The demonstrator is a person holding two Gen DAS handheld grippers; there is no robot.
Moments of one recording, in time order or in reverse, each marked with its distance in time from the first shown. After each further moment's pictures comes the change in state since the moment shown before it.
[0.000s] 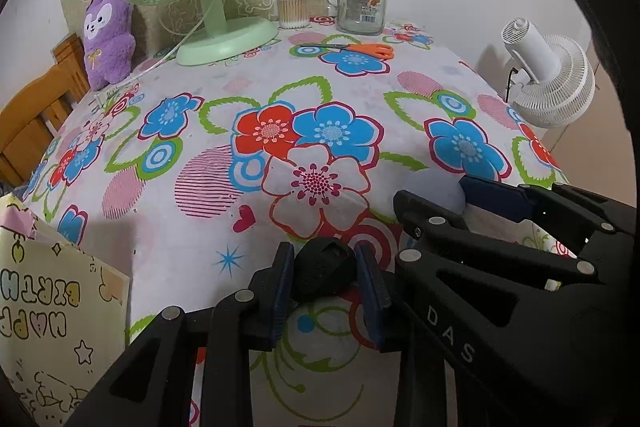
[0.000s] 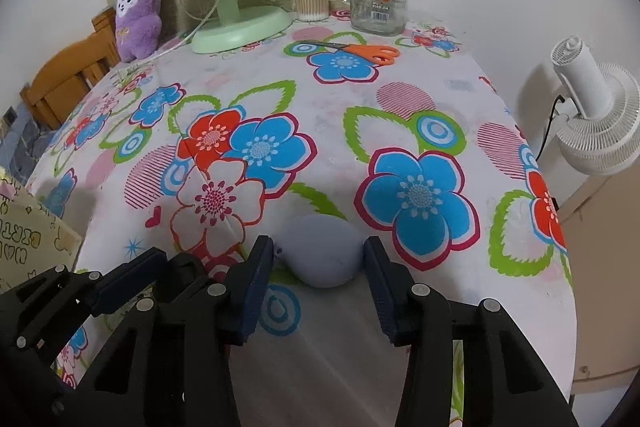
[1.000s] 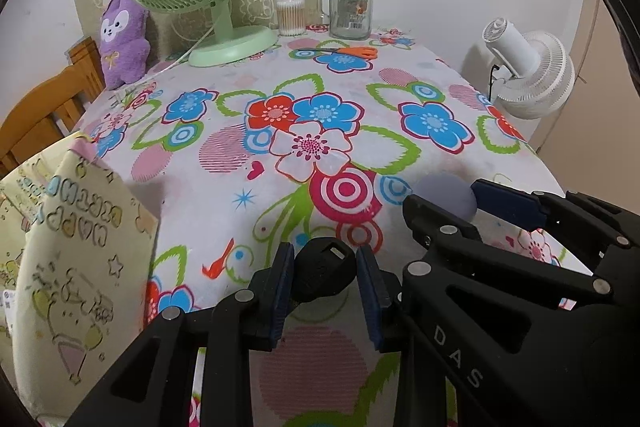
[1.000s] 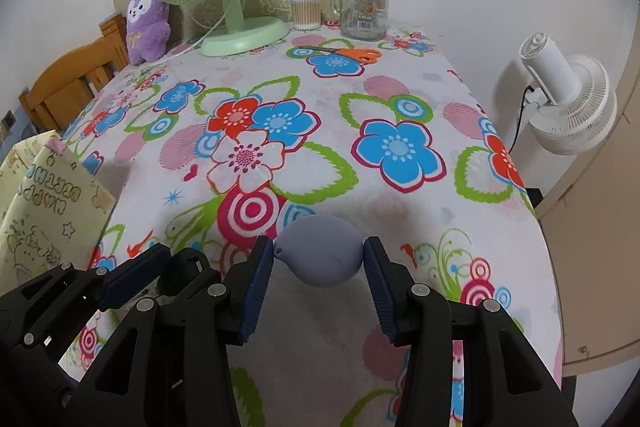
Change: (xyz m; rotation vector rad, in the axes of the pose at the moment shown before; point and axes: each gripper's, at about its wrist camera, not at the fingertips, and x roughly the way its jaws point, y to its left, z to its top) left arm -0.049 -0.004 -0.040 0.017 -0.035 -0.003; right arm -0.058 0.017 -0.046 0.035 -0.042 -0.047
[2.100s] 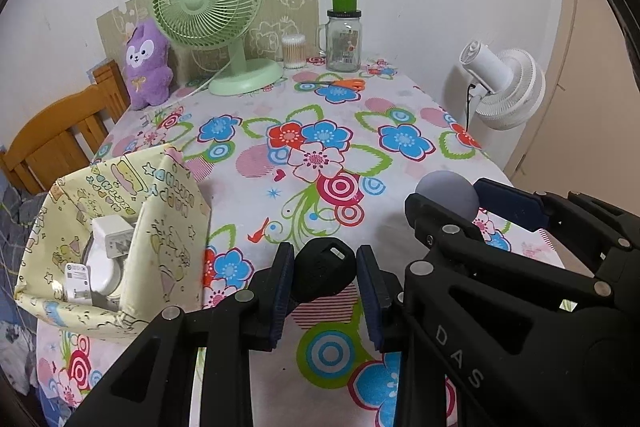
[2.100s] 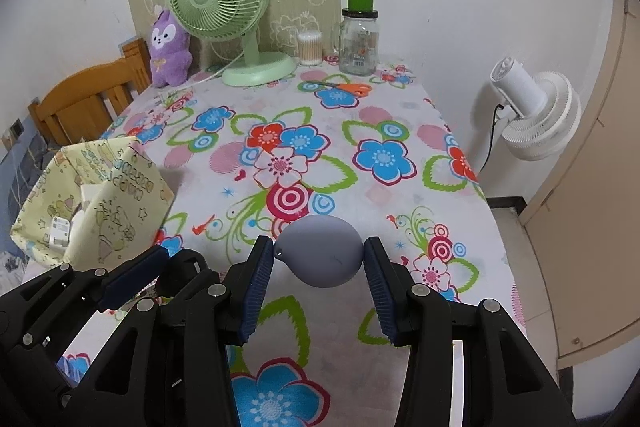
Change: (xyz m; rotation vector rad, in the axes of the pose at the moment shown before) left arm -0.092 0.004 -0.019 0.015 -0.070 -0.007; right arm -0.096 0.026 -0.021 0.013 -0.084 -0.029
